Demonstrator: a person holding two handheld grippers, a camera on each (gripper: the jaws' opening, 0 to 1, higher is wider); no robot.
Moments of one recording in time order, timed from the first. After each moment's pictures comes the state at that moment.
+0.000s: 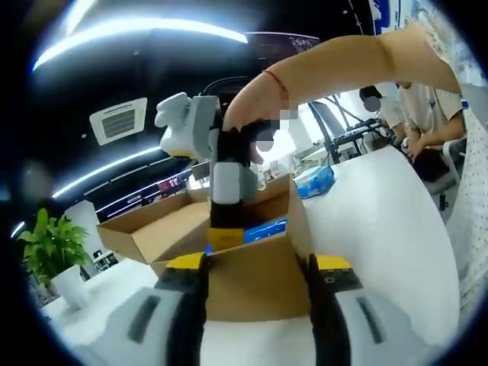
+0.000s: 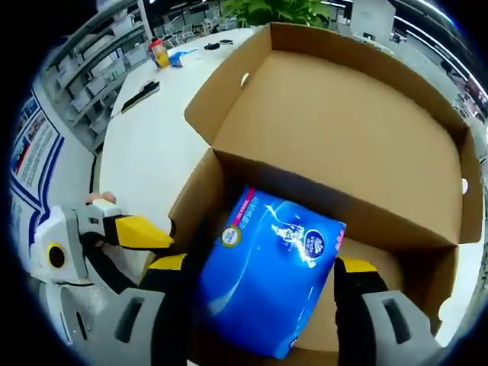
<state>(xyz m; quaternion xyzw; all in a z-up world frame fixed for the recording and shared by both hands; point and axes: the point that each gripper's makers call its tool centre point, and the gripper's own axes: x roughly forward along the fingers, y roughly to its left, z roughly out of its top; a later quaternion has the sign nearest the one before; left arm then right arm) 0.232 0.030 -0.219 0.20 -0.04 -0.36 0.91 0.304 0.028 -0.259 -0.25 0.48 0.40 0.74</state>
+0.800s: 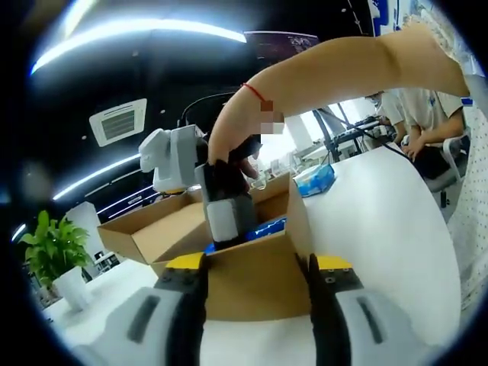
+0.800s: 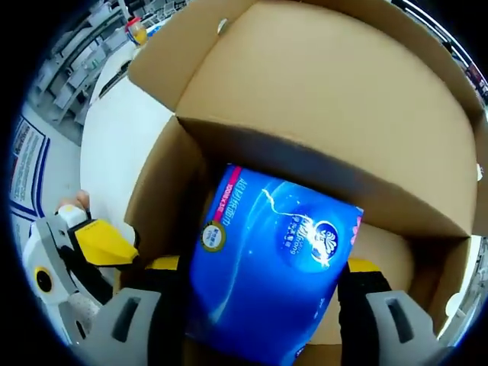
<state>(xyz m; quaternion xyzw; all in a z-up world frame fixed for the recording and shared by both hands) 0.235 0.029 -0.220 0.21 -0.04 -0.36 0.91 0.308 0.021 -0.286 -0.26 0.56 0.35 0.71</state>
